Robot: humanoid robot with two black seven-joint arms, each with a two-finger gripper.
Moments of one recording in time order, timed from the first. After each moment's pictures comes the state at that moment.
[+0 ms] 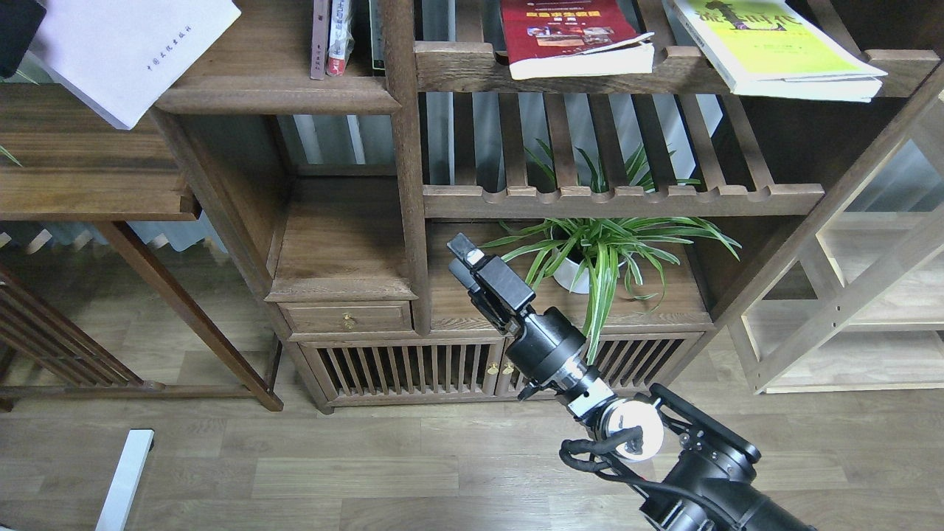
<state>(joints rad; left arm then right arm) -0.31 0.80 -1.50 -1.64 0.24 -0.35 0.06 0.26 -0.04 0.78 1.17 0.17 0.58 0.07</state>
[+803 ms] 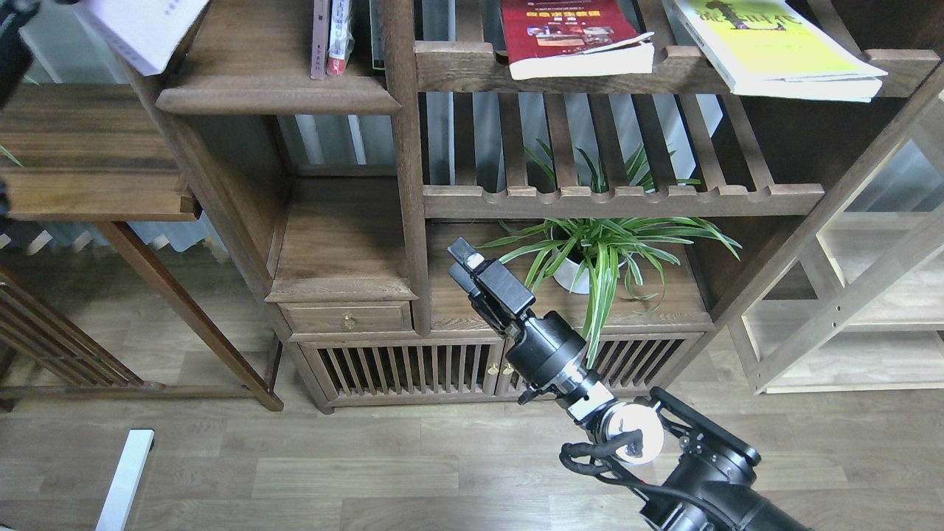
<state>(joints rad) -0.64 0.63 -1.25 -1.58 0.40 0.09 0.06 0.26 -0.04 0.78 1.17 0.17 0.58 0.07</state>
